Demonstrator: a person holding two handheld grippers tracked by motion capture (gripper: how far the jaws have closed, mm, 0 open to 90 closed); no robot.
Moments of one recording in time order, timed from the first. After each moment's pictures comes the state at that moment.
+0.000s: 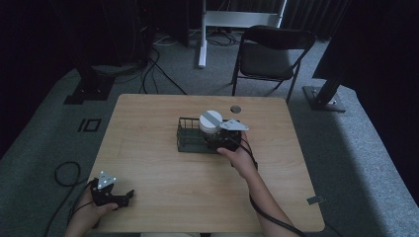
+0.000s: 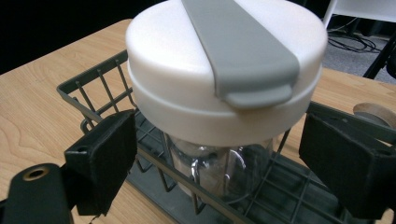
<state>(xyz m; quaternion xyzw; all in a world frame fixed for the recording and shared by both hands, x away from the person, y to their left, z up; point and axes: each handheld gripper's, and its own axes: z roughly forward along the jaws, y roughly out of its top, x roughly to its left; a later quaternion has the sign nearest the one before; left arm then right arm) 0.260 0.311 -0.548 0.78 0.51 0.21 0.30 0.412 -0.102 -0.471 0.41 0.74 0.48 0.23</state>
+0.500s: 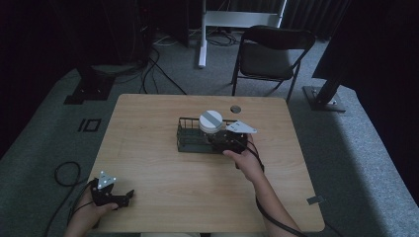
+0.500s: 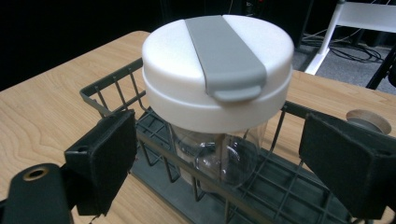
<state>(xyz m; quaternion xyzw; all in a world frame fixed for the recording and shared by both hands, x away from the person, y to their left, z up) 0.260 0.311 -0.548 0.78 0.51 0.21 0.30 0.398 -0.119 -0.462 0.40 0.73 0.50 0.23</state>
